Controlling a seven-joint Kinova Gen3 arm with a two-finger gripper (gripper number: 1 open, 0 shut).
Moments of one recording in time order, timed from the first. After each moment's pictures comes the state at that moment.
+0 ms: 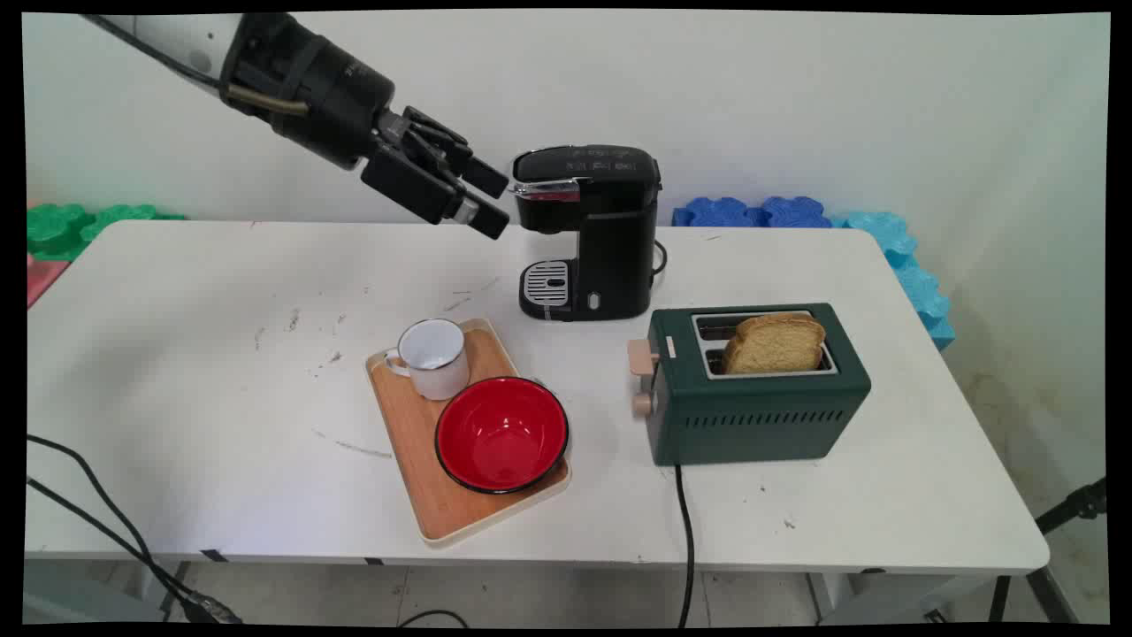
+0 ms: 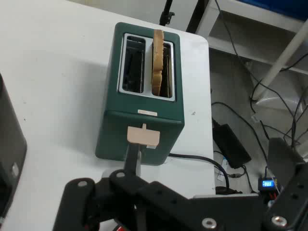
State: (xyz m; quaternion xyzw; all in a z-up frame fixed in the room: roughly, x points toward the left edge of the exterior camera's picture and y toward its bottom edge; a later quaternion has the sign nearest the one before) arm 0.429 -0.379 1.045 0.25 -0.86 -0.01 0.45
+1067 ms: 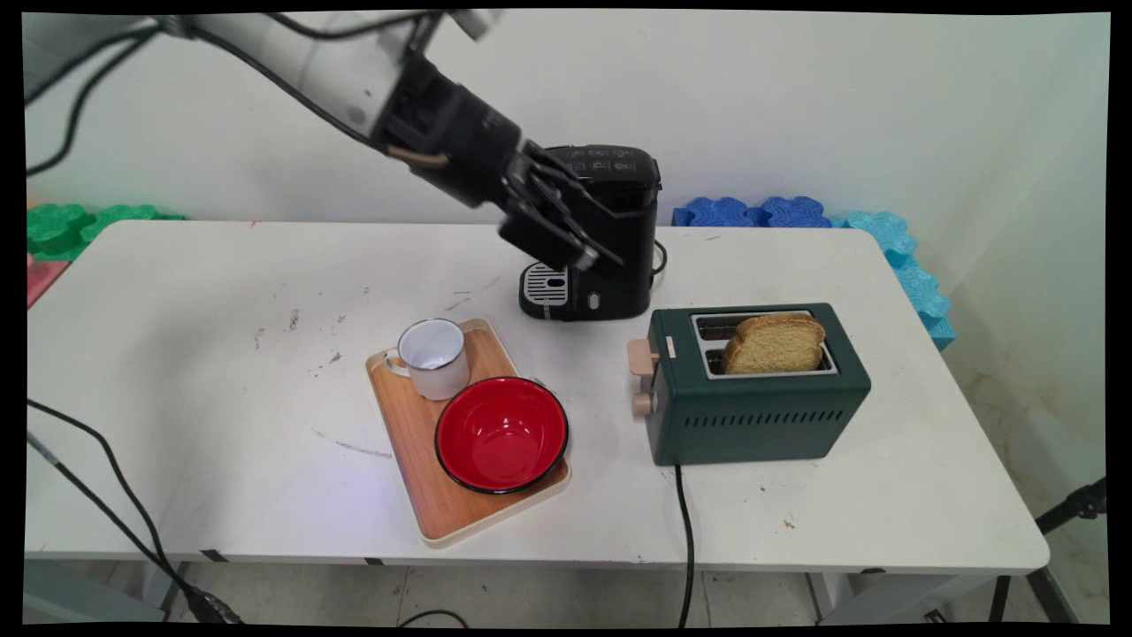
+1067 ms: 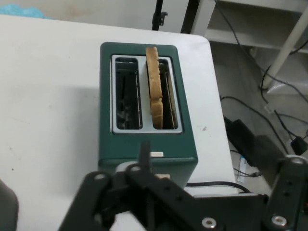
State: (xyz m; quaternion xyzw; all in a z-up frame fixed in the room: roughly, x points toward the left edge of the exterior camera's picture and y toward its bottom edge) arm 0.341 -0.414 1.009 0.18 -0.88 0.01 0.45
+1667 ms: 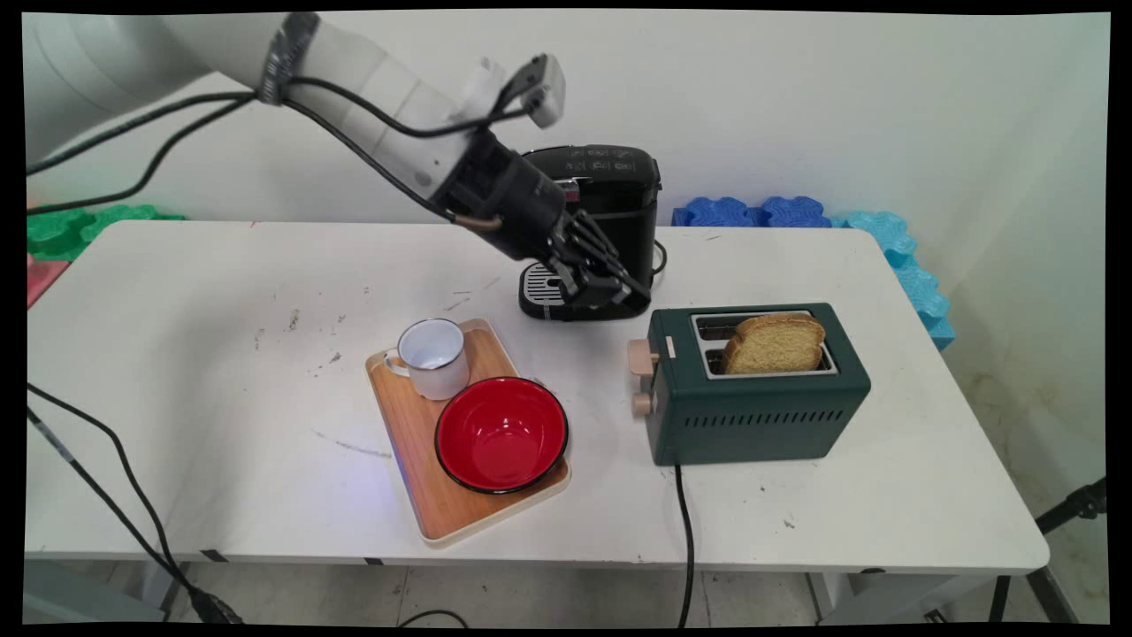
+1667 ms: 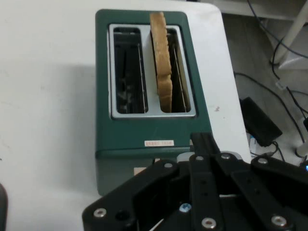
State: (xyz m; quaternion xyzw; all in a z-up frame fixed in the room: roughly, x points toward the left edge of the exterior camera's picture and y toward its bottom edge) arm 0.307 -0.425 0.963 0.17 -0.89 0.01 0.41
